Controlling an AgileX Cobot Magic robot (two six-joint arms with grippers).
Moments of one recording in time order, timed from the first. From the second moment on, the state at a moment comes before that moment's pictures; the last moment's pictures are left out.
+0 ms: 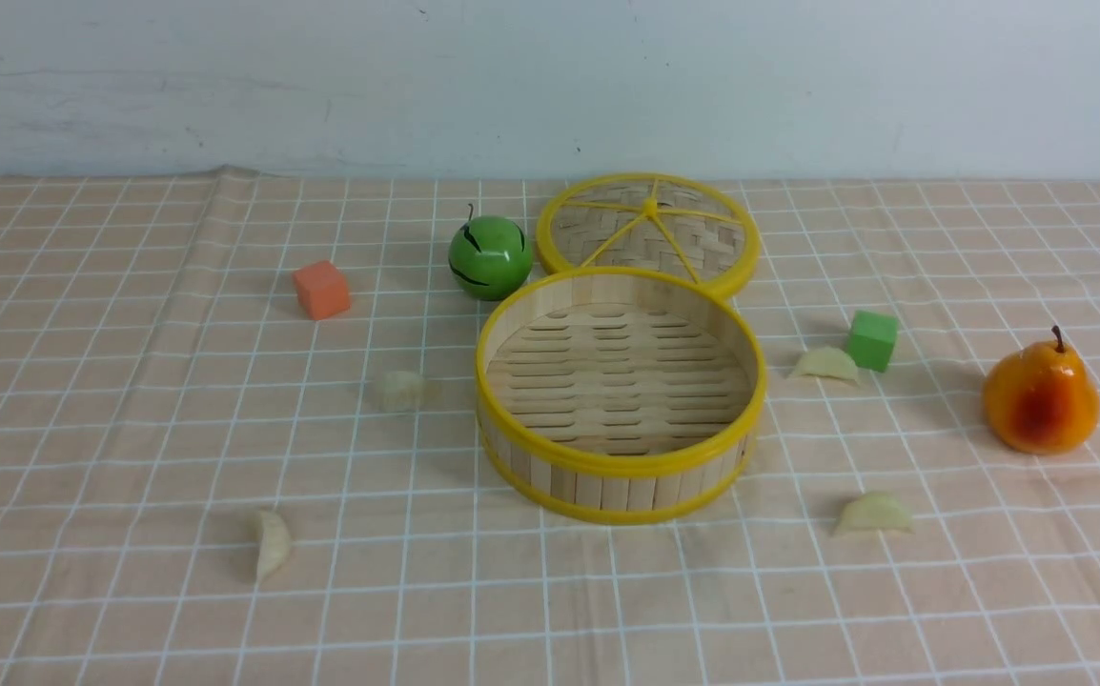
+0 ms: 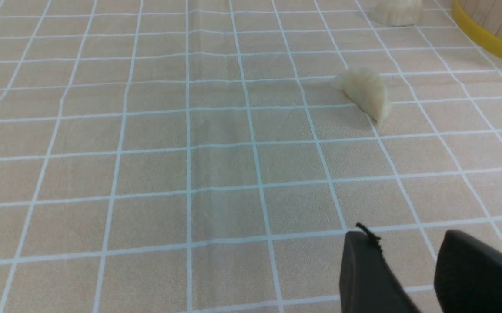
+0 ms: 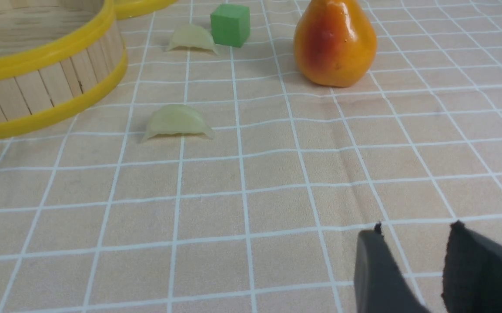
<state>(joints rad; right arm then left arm) -0.07 -0.01 0.02 0.07 0.39 0.00 -0.05 -0.01 0.02 -0.06 0.43 0.00</state>
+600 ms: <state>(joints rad) -0.07 -0.01 0.02 0.07 0.39 0.00 -0.05 -0.01 0.03 -0.06 0.27 0.00</state>
